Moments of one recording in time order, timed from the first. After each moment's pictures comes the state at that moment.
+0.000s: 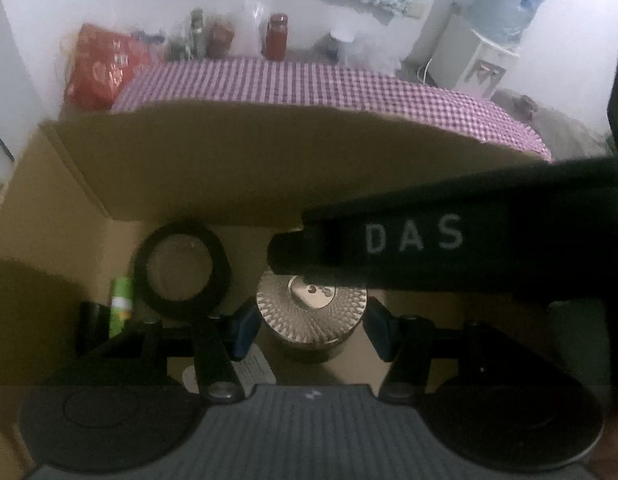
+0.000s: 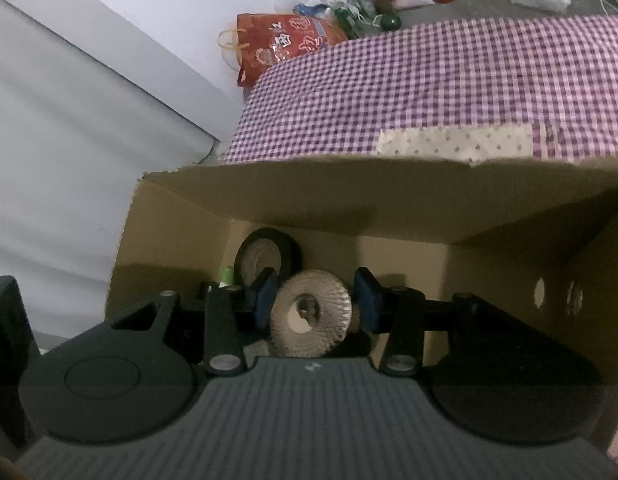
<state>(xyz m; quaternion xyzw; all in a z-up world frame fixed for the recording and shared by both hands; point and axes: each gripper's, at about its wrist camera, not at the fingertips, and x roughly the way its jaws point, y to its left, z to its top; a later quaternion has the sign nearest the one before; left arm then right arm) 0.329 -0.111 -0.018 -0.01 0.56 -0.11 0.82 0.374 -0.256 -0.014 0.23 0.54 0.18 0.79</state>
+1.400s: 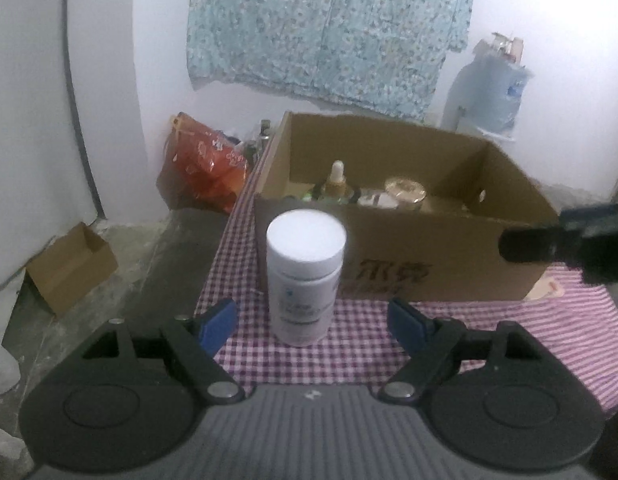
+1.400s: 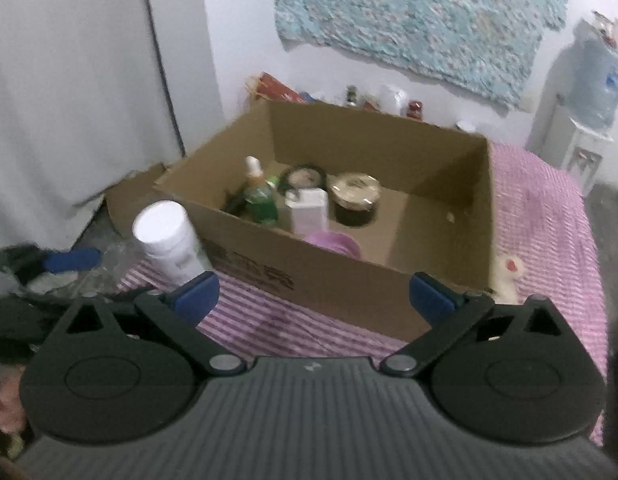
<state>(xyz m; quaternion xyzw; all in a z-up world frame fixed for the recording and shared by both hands) 0.060 -0.001 0.032 0.00 0.37 -0.05 0.93 0.082 -0.164 0.057 -0.01 0.37 0.12 0.92</state>
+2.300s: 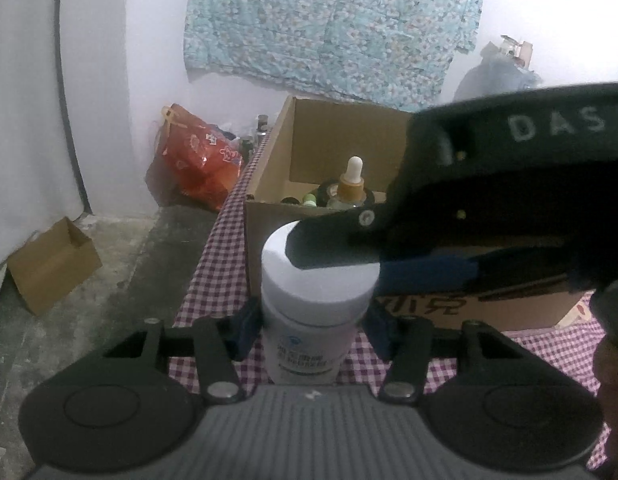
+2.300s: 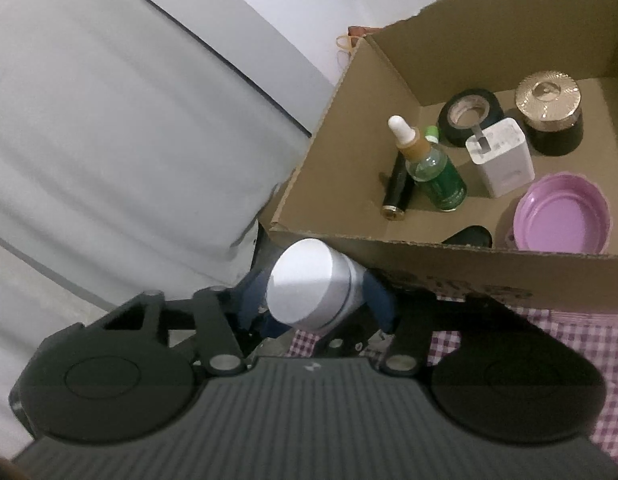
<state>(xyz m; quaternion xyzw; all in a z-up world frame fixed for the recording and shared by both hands) 0.105 0.001 0.001 -0.02 0.37 -0.06 0.93 0.183 -0.113 -0.009 0.27 0.44 0.27 0.81</state>
